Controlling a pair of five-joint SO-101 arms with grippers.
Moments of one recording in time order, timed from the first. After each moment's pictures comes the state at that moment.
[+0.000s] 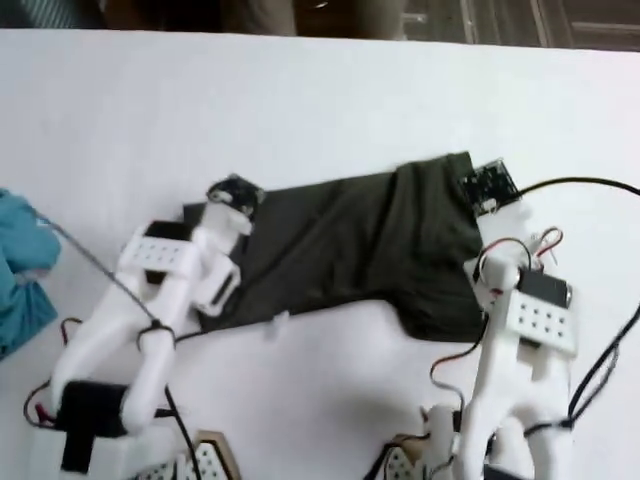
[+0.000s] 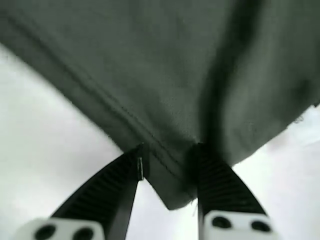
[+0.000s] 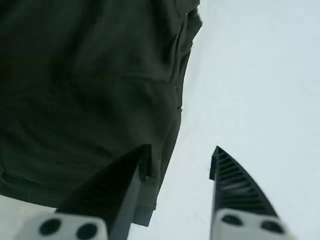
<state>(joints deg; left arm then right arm) -0.1 -10.3 45.2 61.5 -17.0 16.9 -32.0 53.0 48.7 42.9</state>
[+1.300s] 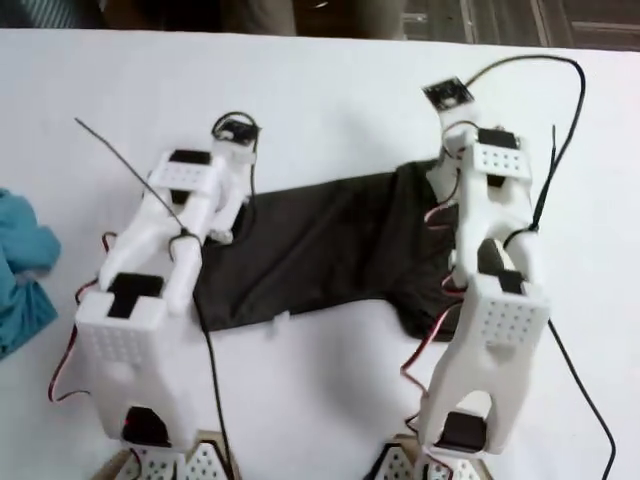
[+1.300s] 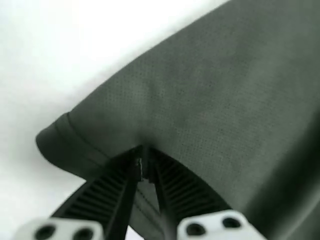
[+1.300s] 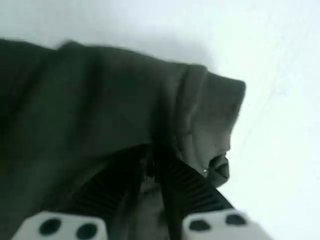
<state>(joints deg) -2.3 27.9 2.2 67.4 -6.9 7.0 41.2 -22.8 66.2 33.6</state>
